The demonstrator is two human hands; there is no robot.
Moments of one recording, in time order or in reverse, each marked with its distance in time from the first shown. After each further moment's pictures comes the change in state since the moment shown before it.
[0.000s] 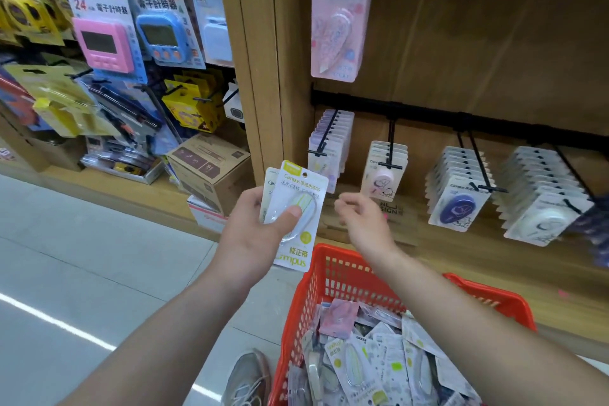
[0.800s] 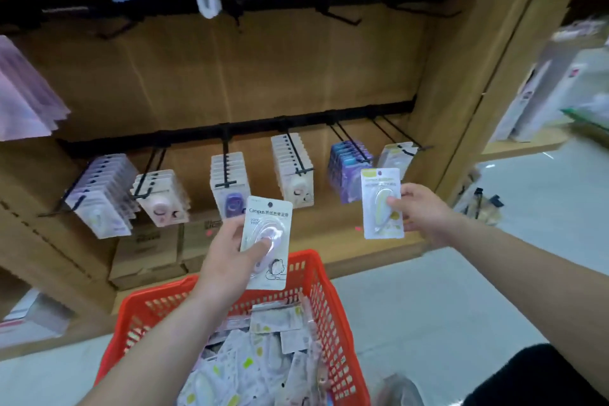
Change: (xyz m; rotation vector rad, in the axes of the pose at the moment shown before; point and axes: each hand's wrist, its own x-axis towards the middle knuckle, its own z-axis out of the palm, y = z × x) left_hand -0.094 0.013 0.272 0.101 -0.497 0.019; right_hand -0.134 0.121 -0.433 0.067 0.362 0.209
